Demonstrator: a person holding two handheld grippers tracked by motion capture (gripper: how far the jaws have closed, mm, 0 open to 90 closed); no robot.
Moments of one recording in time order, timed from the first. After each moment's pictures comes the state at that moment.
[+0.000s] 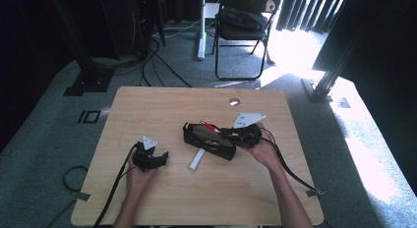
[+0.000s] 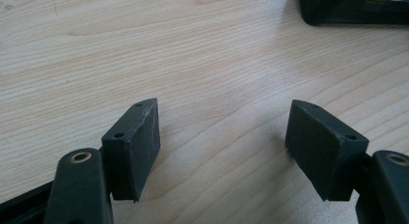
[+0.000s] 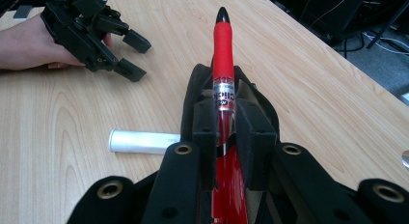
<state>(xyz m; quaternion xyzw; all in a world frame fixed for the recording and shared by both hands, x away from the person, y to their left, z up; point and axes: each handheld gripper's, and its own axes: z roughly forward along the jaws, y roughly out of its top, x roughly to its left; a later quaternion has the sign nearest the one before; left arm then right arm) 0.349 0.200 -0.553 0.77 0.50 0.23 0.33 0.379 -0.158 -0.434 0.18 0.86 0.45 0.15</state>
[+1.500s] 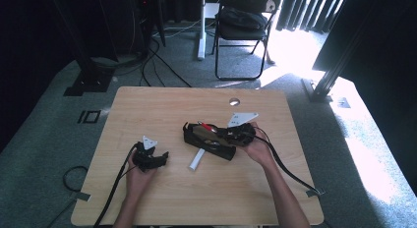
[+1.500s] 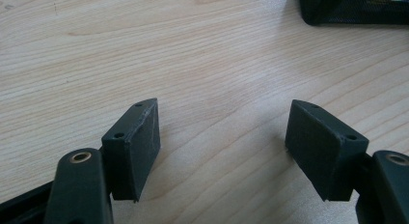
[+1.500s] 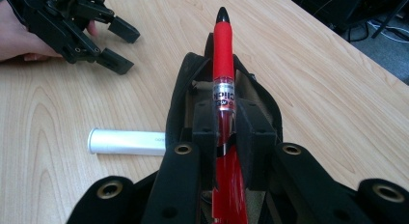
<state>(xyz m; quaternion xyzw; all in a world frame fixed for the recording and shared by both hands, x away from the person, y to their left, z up) 0.349 0.200 -0.553 0.77 0.50 0.23 0.33 0.397 -0.146 -0.453 0.19 0.87 0.44 0.14</state>
